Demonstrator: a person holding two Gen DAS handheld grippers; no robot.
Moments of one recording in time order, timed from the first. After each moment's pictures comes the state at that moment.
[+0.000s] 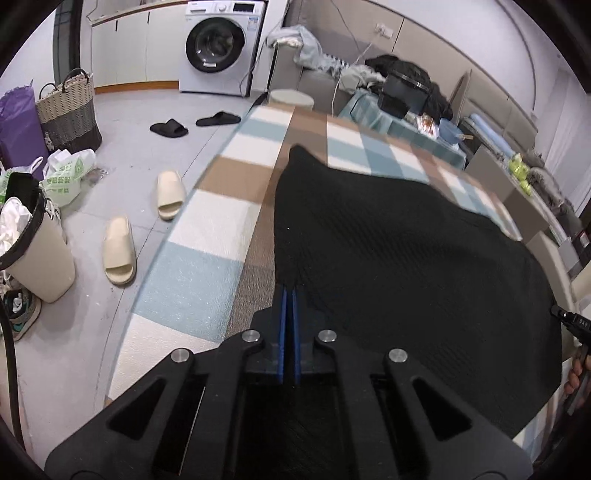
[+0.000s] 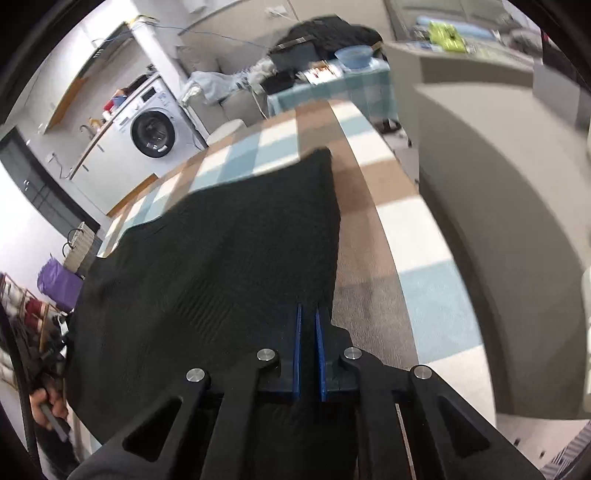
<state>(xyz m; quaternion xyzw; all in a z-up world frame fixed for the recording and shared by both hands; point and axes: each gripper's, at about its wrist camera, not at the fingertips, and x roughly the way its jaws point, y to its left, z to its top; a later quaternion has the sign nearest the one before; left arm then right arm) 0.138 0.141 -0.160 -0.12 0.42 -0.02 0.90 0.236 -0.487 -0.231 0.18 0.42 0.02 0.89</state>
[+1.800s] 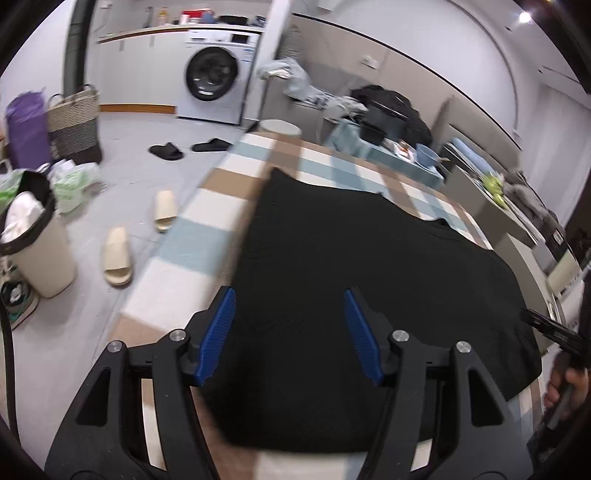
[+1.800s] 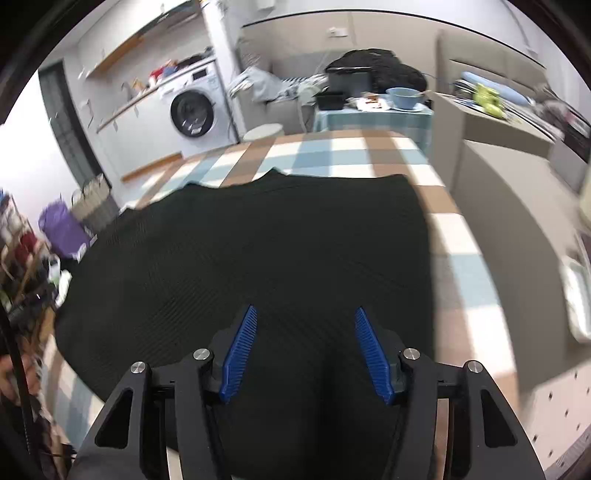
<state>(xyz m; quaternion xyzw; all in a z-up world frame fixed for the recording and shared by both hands) 0.040 0.113 -0.124 -0.13 0.37 -0.04 0.92 0.200 -0.385 -0.220 0.07 0.41 0.04 0.91</state>
